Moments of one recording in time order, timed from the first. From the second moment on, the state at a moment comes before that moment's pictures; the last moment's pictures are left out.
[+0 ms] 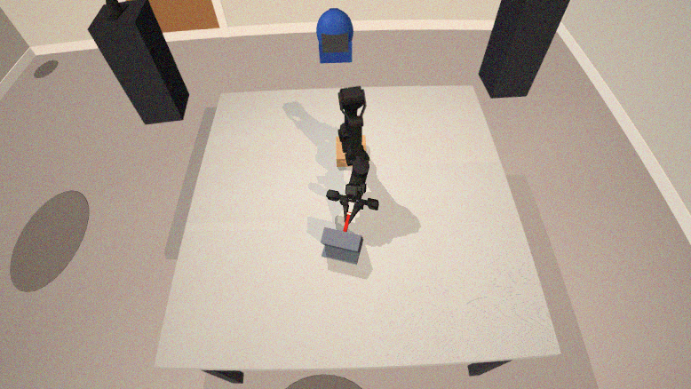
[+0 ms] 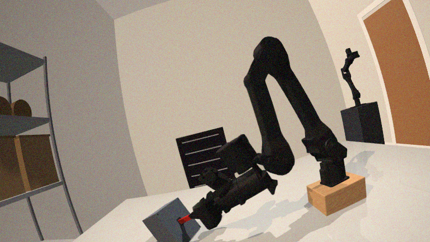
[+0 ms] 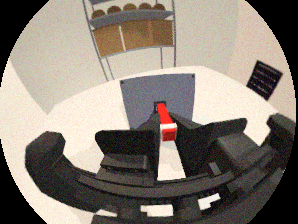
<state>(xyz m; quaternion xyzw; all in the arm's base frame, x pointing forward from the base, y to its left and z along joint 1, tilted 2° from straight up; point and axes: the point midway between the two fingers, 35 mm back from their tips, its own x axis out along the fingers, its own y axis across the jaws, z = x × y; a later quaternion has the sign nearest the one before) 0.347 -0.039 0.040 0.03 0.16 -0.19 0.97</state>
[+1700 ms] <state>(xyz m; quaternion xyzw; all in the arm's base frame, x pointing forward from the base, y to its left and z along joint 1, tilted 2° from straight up) 0.365 -0.046 0.034 0.03 0.16 -0.19 0.97</state>
